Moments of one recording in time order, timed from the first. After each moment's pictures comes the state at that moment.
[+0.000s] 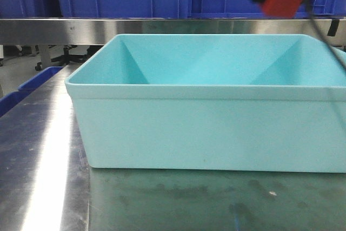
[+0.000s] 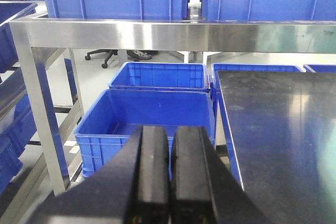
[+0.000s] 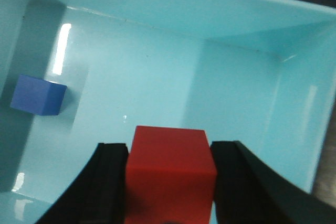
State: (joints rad) left arm 0.04 -0.01 0.01 0.01 0.13 -0.02; right arm 0.44 1.44 -1.39 -0.09 1.01 0.32
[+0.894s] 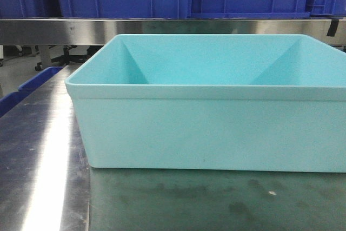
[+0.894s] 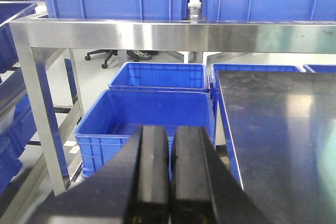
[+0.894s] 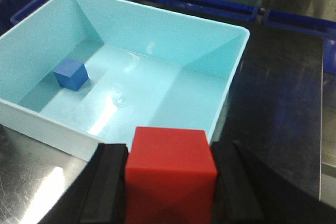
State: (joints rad) left arm 0.04 -0.01 0.01 0.01 0.13 -0.02; right arm 0.44 0.37 -0.59 -0.11 0.68 0.17
